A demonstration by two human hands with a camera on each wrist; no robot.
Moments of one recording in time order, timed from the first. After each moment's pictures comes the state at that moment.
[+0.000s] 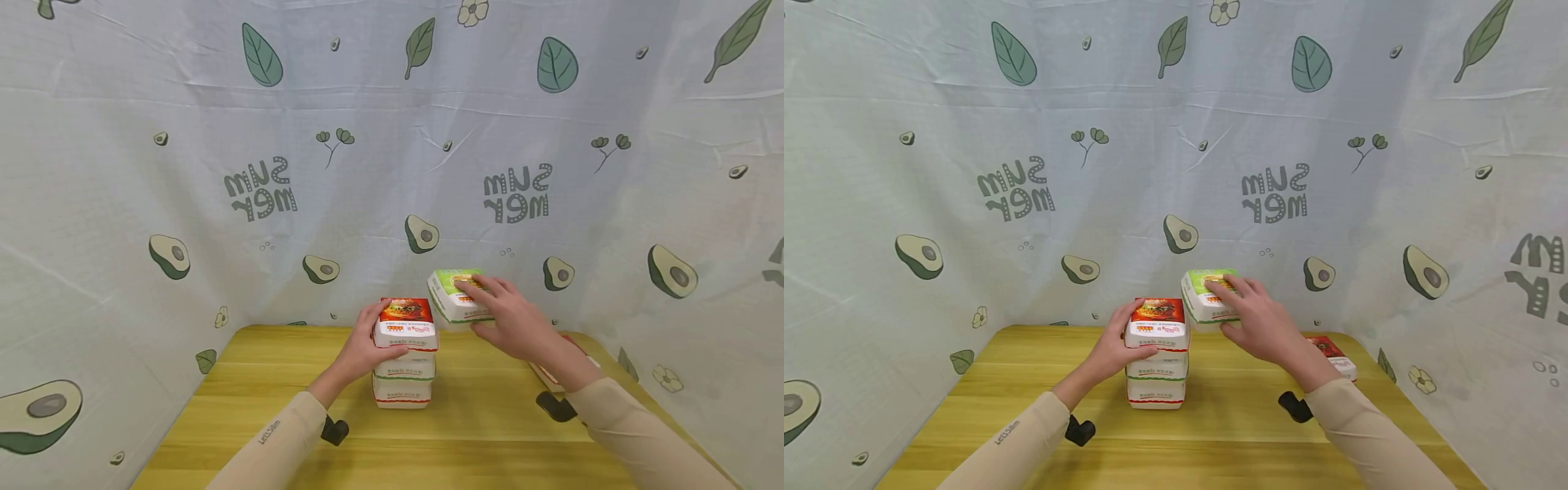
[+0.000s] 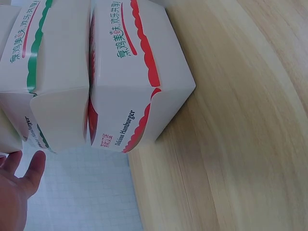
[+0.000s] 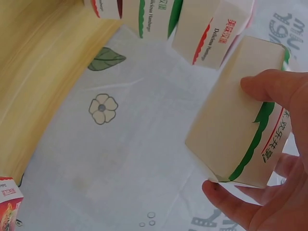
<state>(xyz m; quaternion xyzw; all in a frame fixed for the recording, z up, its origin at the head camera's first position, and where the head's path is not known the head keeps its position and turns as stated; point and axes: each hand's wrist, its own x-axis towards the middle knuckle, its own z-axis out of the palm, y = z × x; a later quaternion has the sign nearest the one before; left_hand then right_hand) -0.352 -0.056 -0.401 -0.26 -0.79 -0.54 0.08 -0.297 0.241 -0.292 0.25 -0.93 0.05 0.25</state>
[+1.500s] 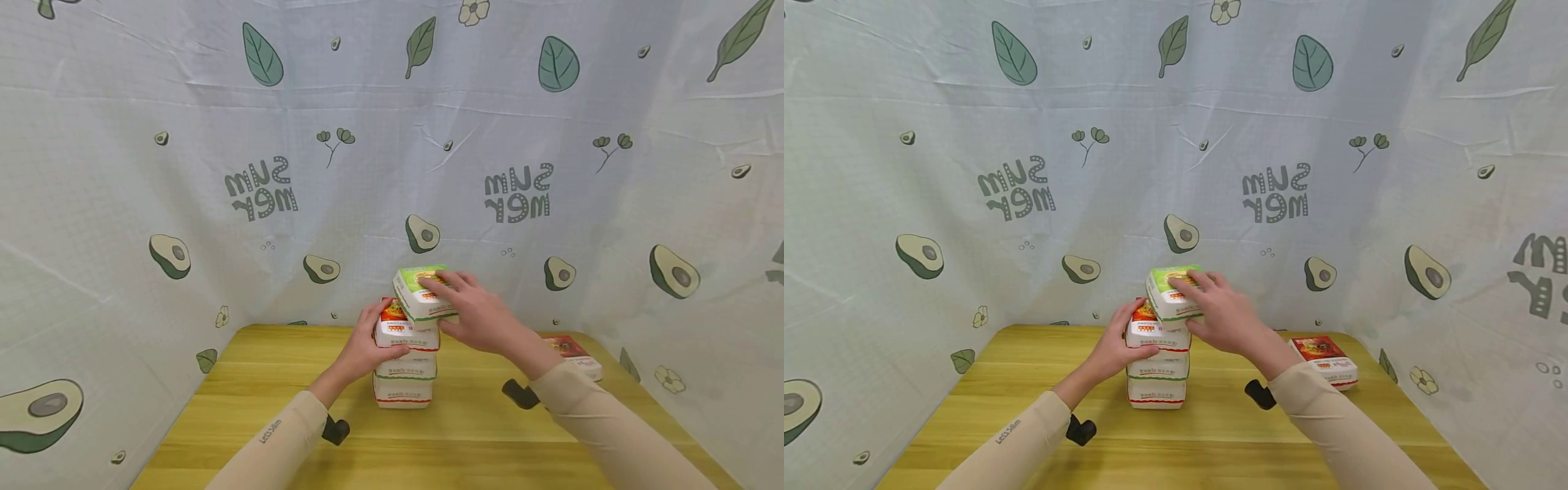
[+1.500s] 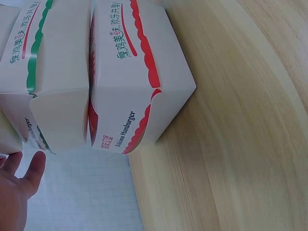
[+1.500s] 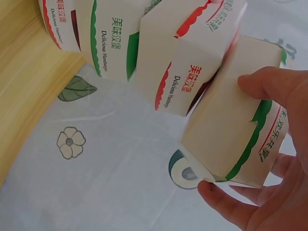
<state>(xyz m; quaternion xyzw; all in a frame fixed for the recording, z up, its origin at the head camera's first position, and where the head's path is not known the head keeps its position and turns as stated) -0.352 -0.055 -0.400 -0.27 -0.78 -0.55 0.08 -0.304 0.190 -0.280 0.28 -0.93 0.04 0.23</state>
